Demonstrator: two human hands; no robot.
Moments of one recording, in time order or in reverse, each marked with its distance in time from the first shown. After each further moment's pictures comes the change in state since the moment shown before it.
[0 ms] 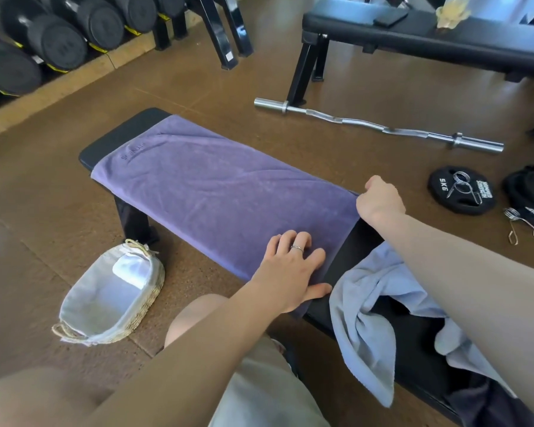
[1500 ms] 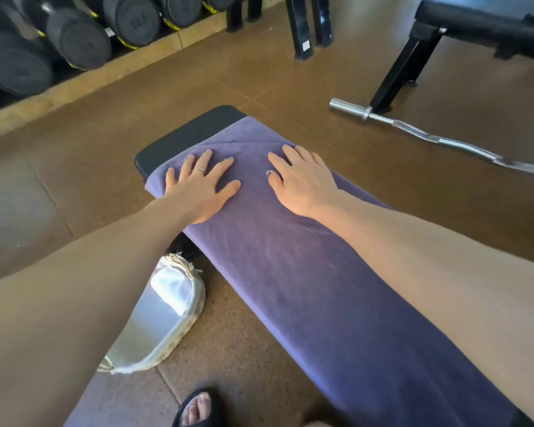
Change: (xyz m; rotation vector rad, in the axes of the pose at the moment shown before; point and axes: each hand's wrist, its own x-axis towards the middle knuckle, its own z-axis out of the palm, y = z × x) left_hand 0.034 -0.390 0.012 -0.158 -0.047 -0.752; right_hand 0.049 -0.307 0.173 -0.317 -0.029 -1.037
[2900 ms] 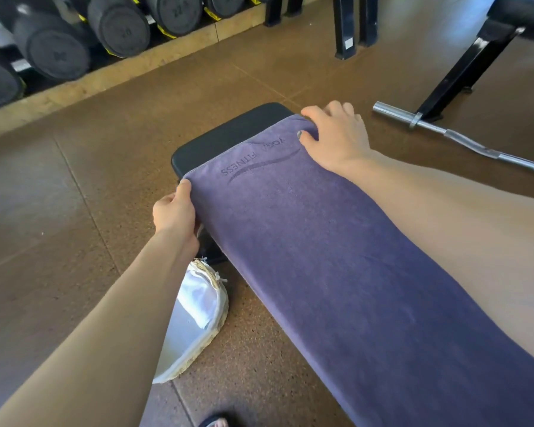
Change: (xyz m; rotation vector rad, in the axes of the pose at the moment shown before) left_hand -0.007 -0.063 0.028 -1.628 0.460 -0.814; right_hand 0.121 0.000 0.005 0.096 0.163 0.076
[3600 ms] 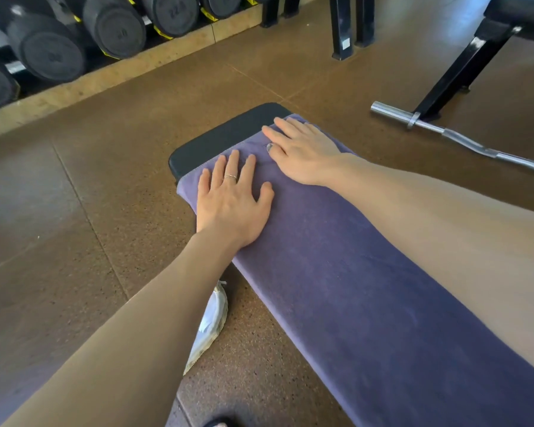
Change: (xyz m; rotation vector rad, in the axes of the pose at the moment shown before) left_hand -0.030 -0.006 0.049 1.406 -0.261 0.877; right_hand -0.003 -0.039 0.014 -0.050 -0.296 -0.241
